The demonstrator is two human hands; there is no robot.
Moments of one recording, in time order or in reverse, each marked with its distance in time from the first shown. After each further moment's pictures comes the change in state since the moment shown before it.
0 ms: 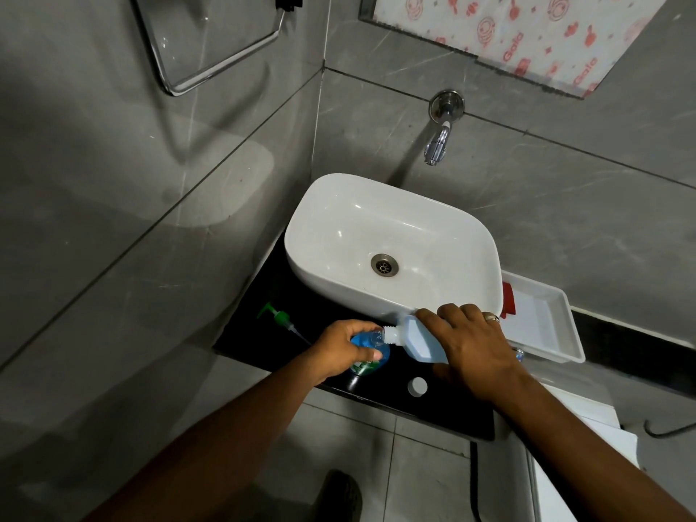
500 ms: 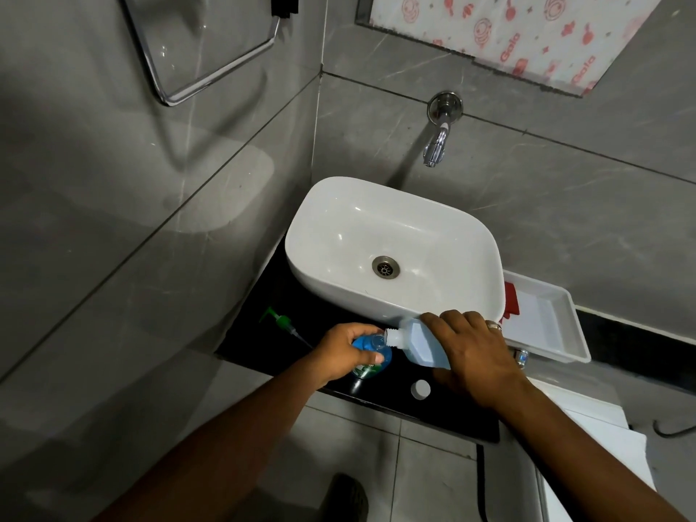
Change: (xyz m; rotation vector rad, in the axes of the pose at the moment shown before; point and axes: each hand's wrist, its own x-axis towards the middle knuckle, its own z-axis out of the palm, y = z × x) left_hand -0.001 0.001 0.000 -0.018 -0.007 0.014; right_hand -0.003 0.002 0.013 0.058 0.027 0.020
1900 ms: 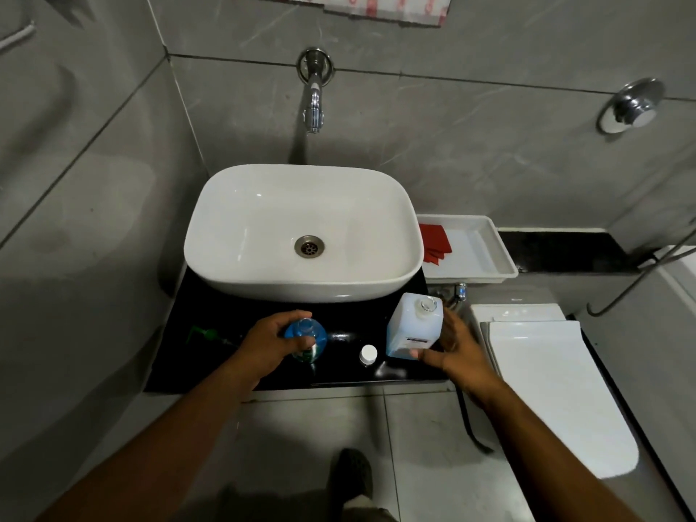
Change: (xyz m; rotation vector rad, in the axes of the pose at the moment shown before) left_hand 0.002 0.005 0.000 0.077 0.015 -0.012; right_hand -0.088 0.040 0.092 1.587 0.261 0.696
